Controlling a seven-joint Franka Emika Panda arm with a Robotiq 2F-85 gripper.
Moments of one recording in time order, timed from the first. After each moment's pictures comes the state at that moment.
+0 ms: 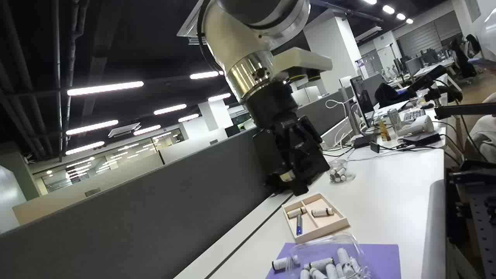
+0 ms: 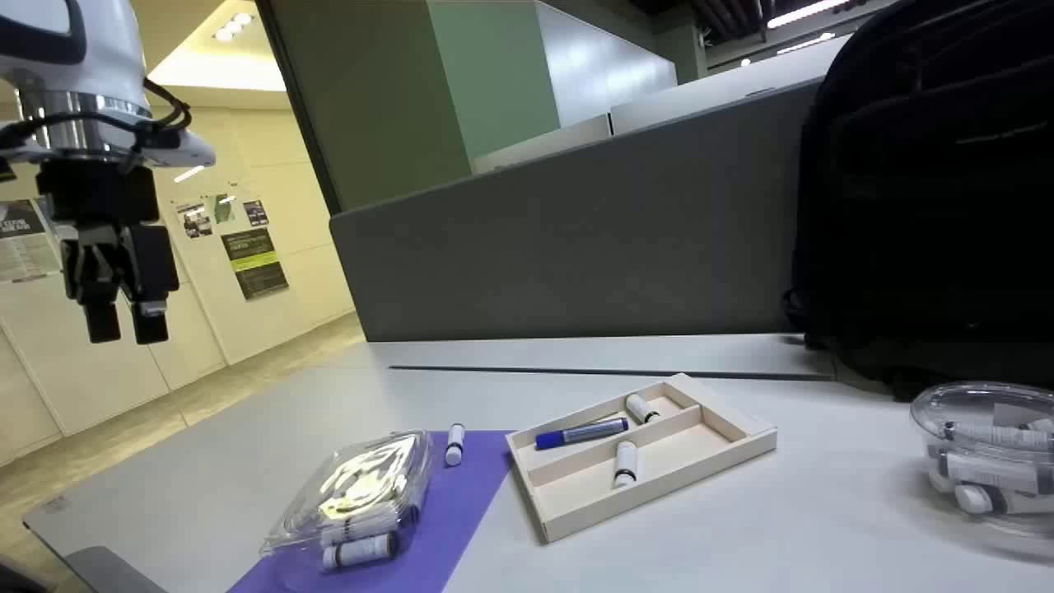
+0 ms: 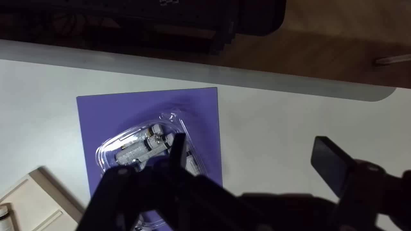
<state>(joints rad) 0.23 -0.40 0.26 -2.54 0.28 1.99 0.23</state>
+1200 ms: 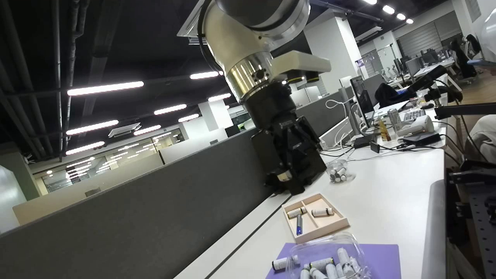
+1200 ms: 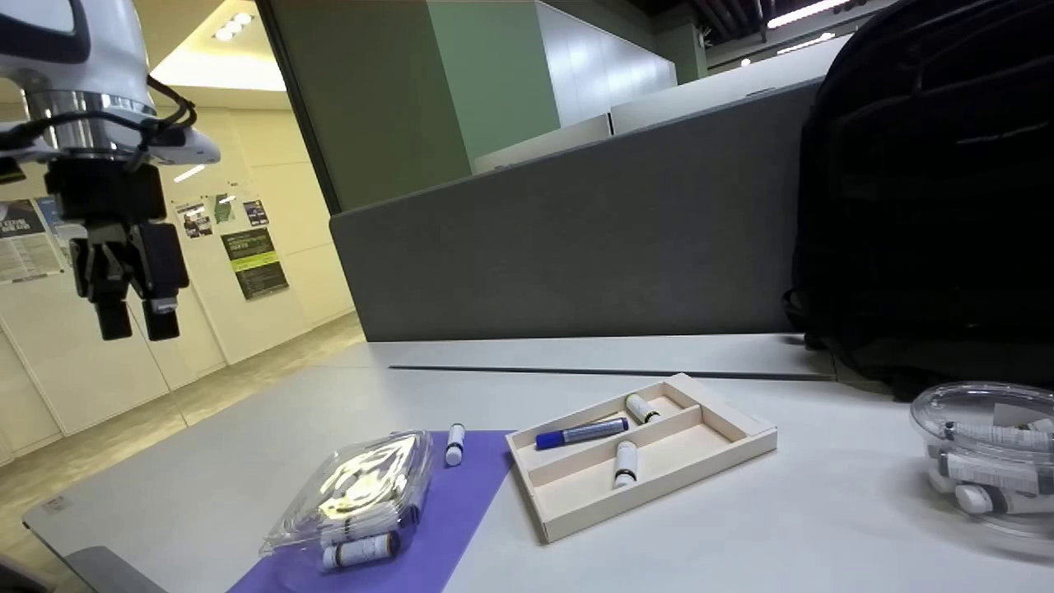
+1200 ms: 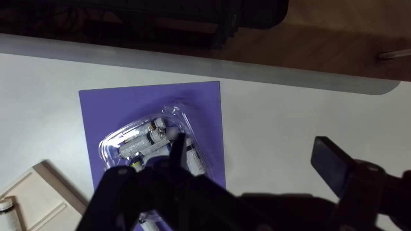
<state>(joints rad) 0.22 -0.40 0.26 -2.54 0.26 2.02 0.23</state>
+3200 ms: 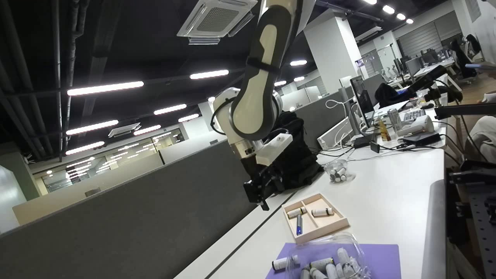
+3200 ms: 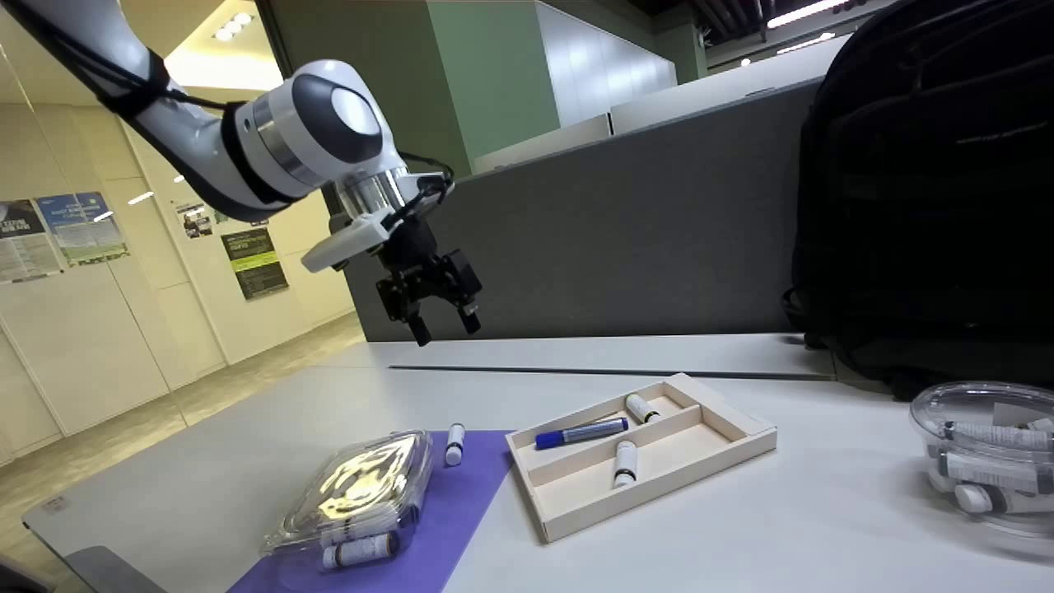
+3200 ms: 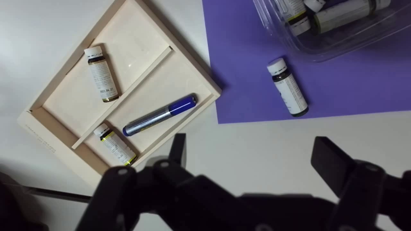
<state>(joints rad) 0.06 0.25 0.08 -2.18 -0.28 2.47 0.32</state>
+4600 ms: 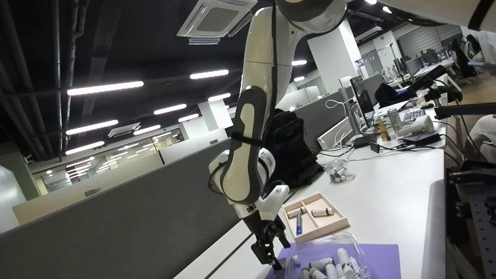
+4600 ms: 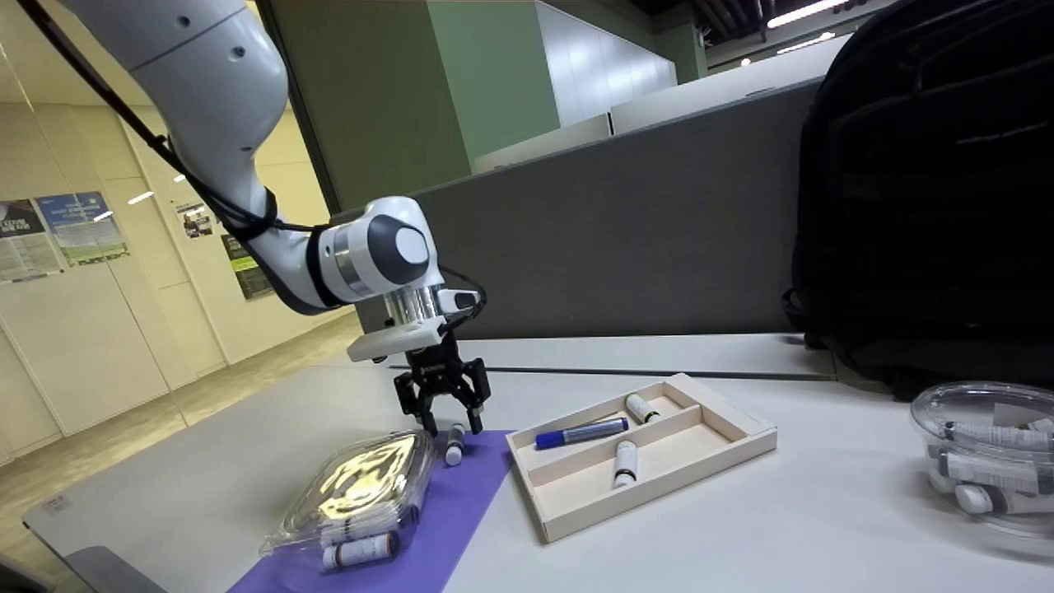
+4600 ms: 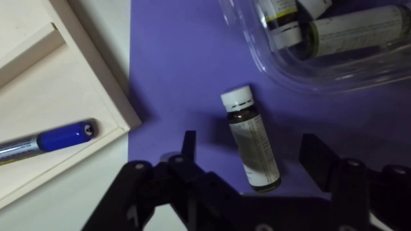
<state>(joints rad) 0.16 0.68 0.05 -1.89 -0.16 2.42 0.10</state>
